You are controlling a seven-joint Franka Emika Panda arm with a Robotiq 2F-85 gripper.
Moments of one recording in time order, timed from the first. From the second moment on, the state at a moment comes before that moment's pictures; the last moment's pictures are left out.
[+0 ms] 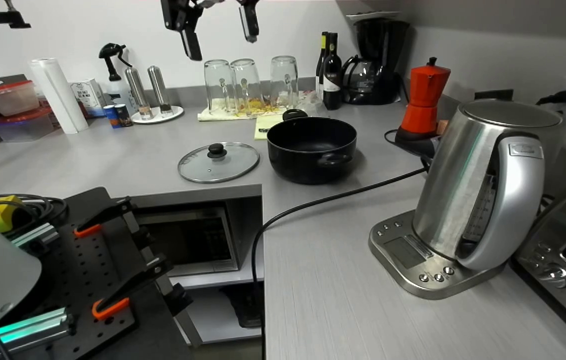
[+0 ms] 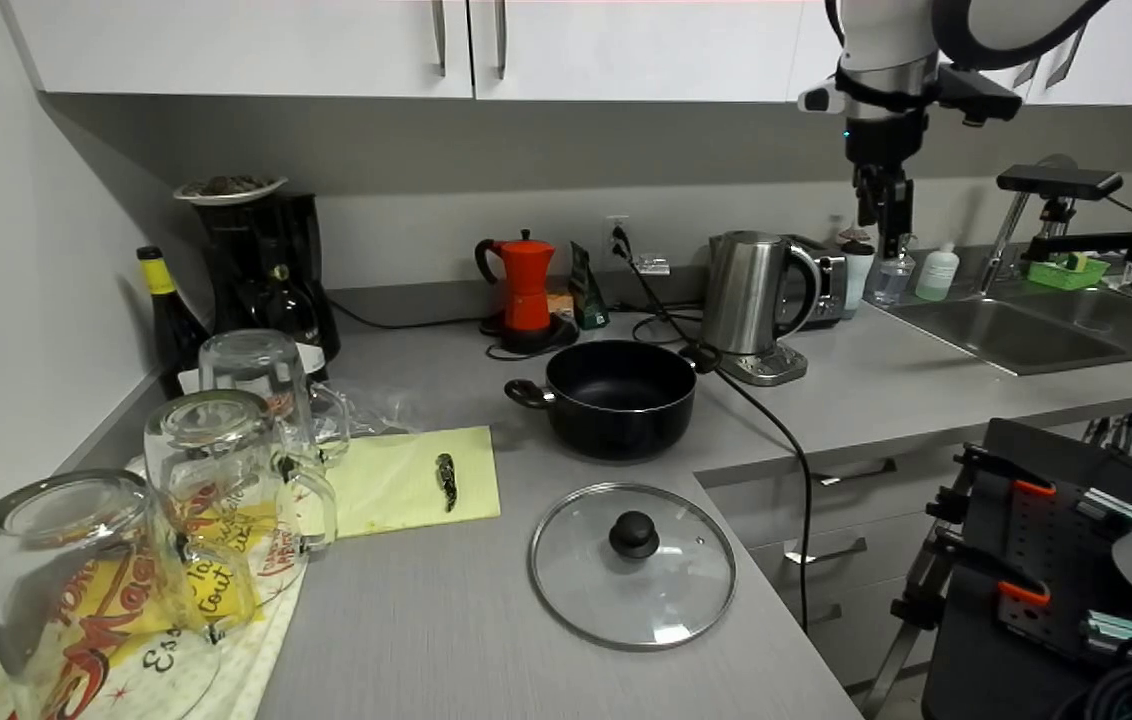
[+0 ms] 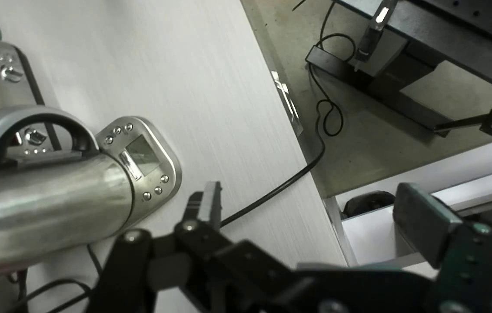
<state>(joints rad) 0.00 -0.39 -0.03 -2.52 -0.43 2.01 -0.34</state>
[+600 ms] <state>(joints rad) 0.06 -0.20 0.05 -2.38 -0.56 2.10 -0.42</state>
